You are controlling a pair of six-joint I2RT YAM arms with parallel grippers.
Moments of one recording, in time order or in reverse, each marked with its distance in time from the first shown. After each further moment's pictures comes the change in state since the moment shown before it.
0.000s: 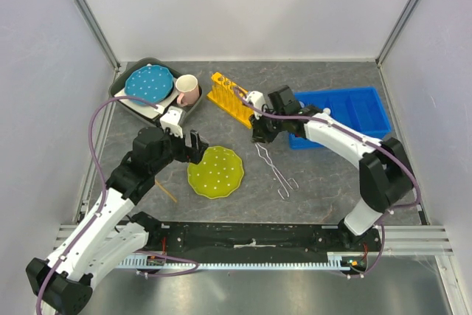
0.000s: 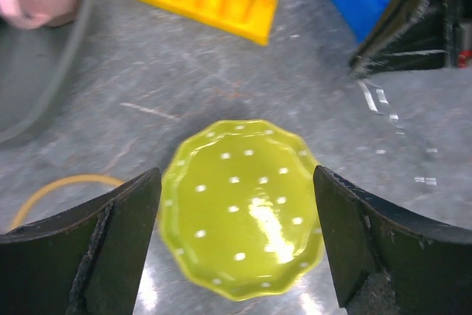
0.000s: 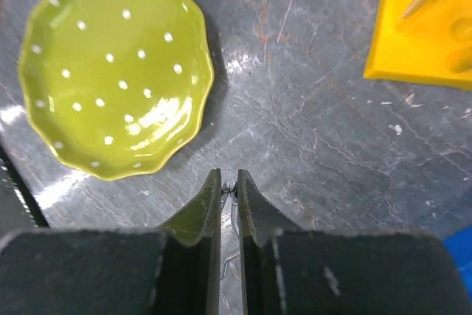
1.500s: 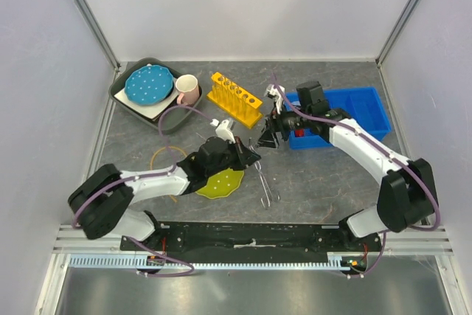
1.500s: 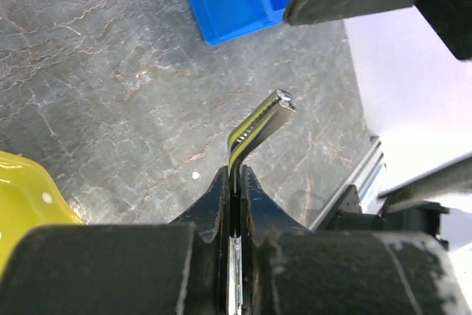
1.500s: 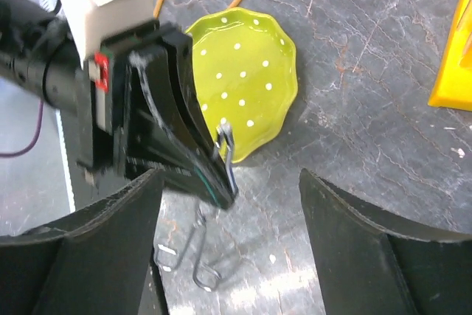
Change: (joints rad) left arm -0.393 0.693 -0.094 0.826 0.011 -0.743; right arm -0.157 -0.195 -0.117 0.084 -0.402 0.098
